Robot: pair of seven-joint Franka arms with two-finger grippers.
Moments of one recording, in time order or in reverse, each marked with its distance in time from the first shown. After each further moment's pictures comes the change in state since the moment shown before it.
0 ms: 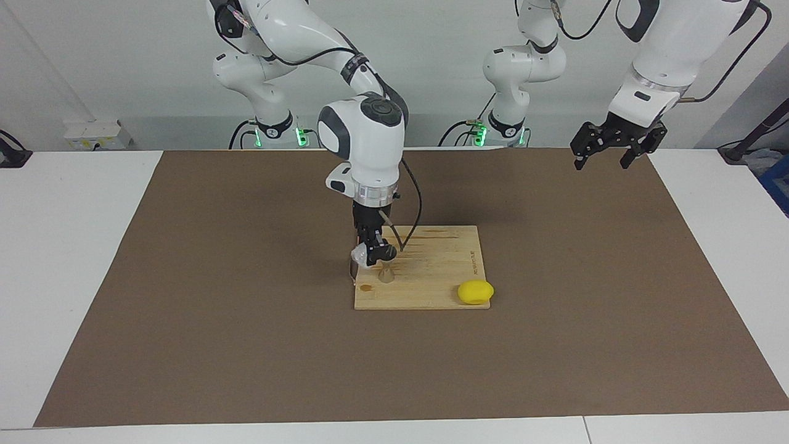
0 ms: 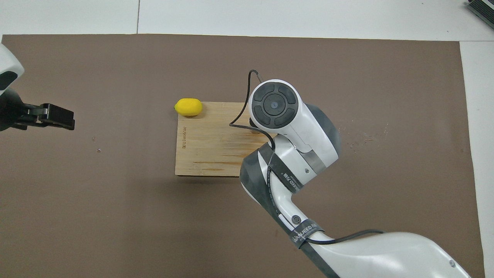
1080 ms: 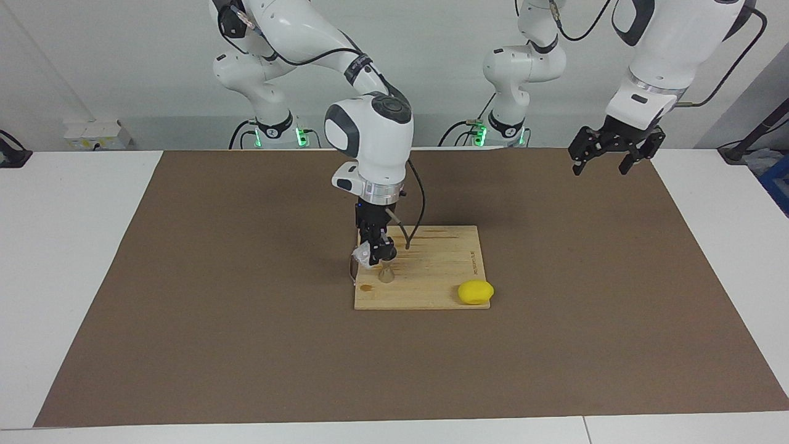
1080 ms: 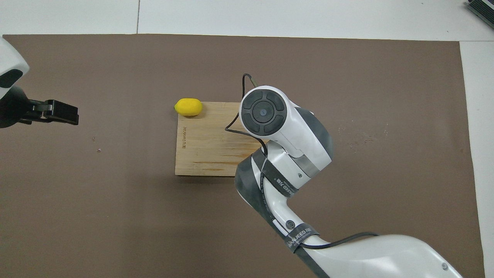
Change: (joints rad) left arm 0.000 0.001 0.000 -0.015 -0.002 0.054 0.004; right arm 0.015 0.003 0.000 0.002 -0.029 -0.002 0.000
